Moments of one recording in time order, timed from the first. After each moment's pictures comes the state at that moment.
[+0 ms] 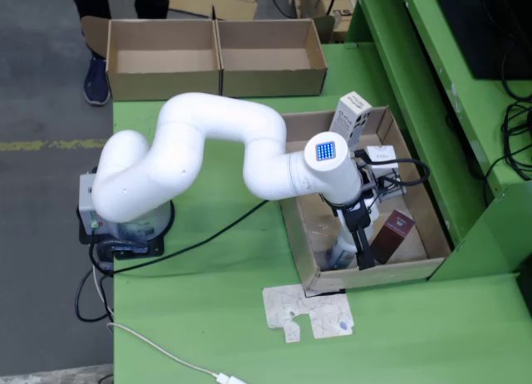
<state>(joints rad) -0.24 -0.69 -0.90 0.53 1.71 -0.21</state>
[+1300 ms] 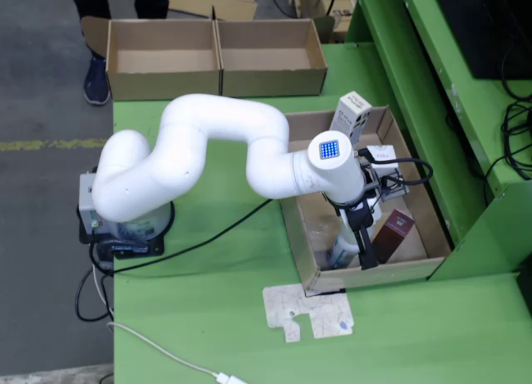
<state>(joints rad) -0.24 -0.73 -0.82 0.48 1.70 -0.21</state>
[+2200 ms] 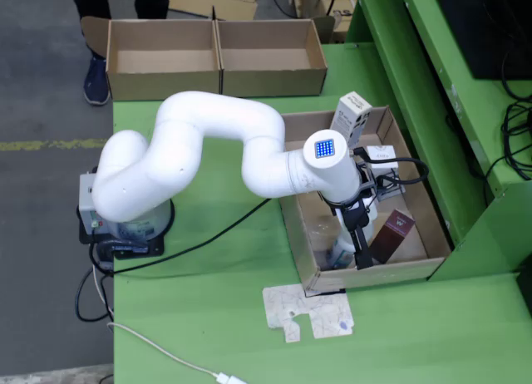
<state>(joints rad) -0.24 -0.67 -0.92 0.52 1.69 -0.20</state>
